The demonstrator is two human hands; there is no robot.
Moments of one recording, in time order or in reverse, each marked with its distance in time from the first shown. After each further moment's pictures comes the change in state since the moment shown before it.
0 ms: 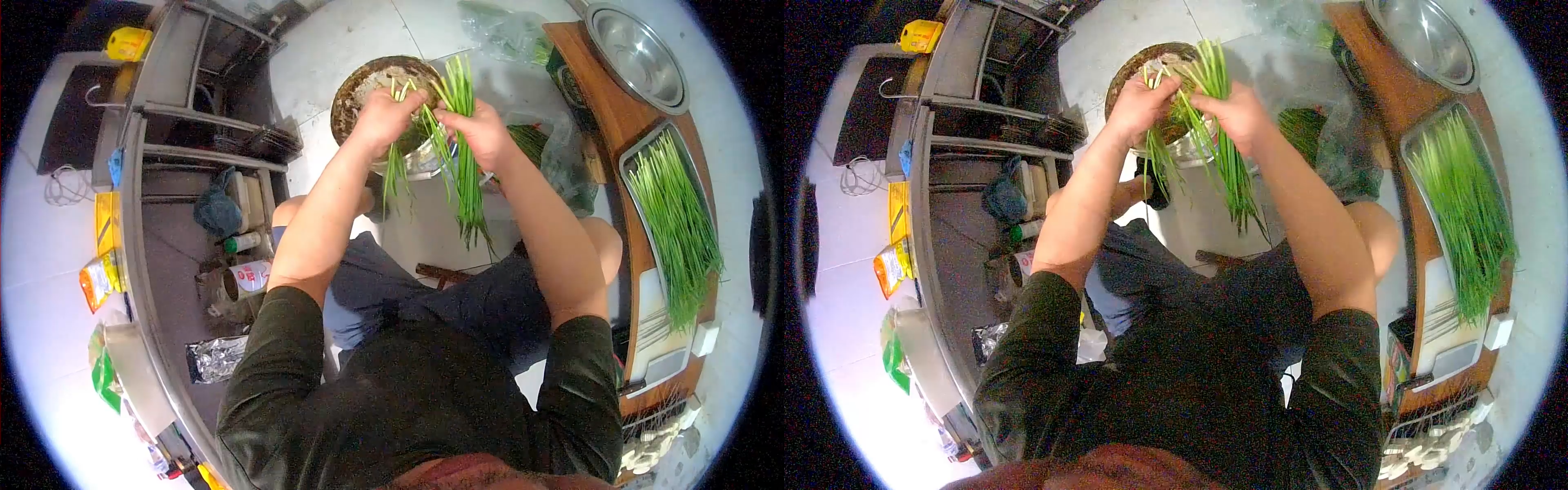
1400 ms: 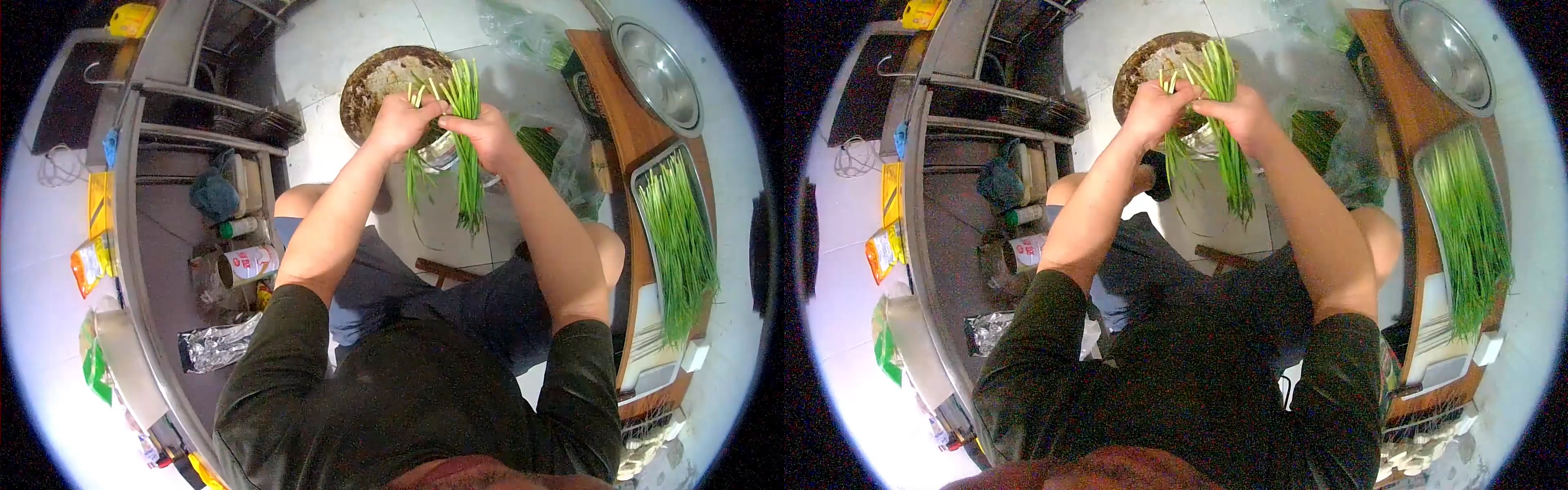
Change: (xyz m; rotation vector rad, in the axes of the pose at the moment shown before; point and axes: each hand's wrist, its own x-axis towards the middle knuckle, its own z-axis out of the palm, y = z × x) left_hand -0.018 -0.007 0.001 -0.060 -0.012 0.005; right_hand 0.007 0.012 0.017 0.076 -0.102 0.018
